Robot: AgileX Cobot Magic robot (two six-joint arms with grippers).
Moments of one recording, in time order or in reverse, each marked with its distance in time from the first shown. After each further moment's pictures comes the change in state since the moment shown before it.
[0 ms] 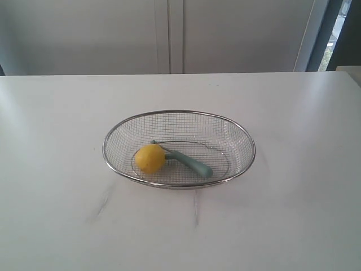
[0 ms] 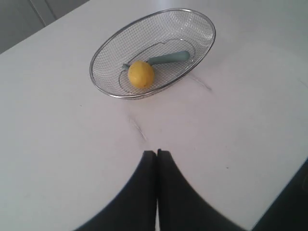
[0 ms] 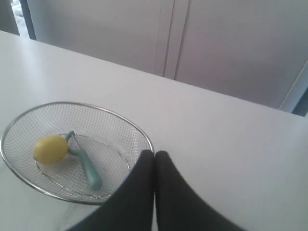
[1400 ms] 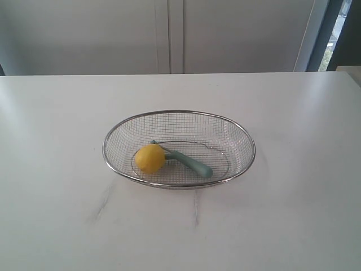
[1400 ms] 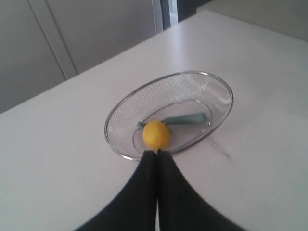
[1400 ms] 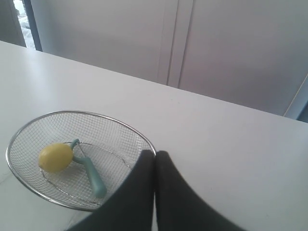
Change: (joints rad) left arm 0.000 -0.003 0.170 -0.040 -0.391 -0.002; right arm 0.000 -0.003 0.002 0.012 -0.022 0.004
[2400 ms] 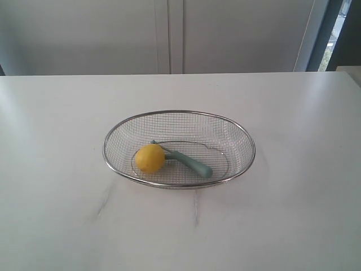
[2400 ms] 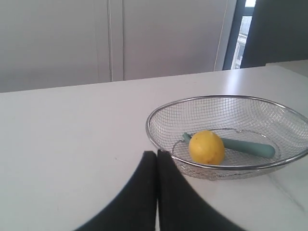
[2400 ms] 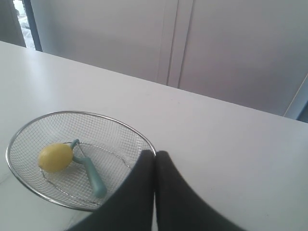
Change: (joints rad) left arm 0.000 -0.007 0.755 -0.078 -1.039 -0.123; right arm 0.000 0.000 0.000 0.000 0.000 0.000
